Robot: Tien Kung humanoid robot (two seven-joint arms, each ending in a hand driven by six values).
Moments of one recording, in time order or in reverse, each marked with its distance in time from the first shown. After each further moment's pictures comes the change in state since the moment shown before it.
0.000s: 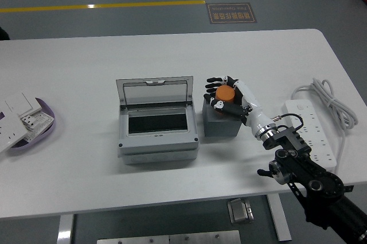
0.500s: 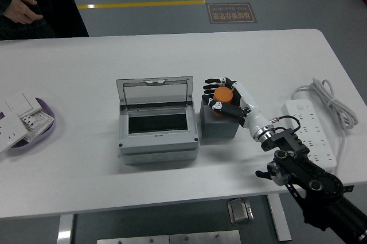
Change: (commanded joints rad) left arm -0.002 0.000 -0.001 -0.001 0.002 0.000 0.000; right arm 0.001 -0.003 -0.021 0.003 0.056 0.007 0.002
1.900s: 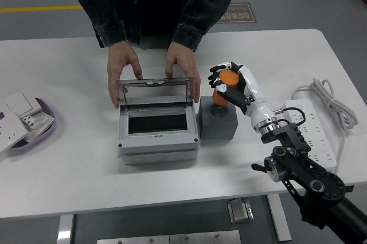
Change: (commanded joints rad) left arm 0.001 -0.001 -0.001 -0.001 0.002 0.001 0.001; right arm -0.027 0.002 0.005 0.188 -0.056 -0.166 0.030
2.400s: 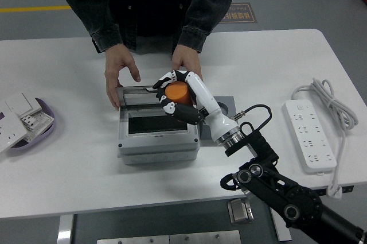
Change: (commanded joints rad) left arm 0.002 -0.001 -0.012 -0.003 0.014 0.000 0.006; right arm 0.027 0.054 -0.248 0.172 -0.305 -0.133 -0.097
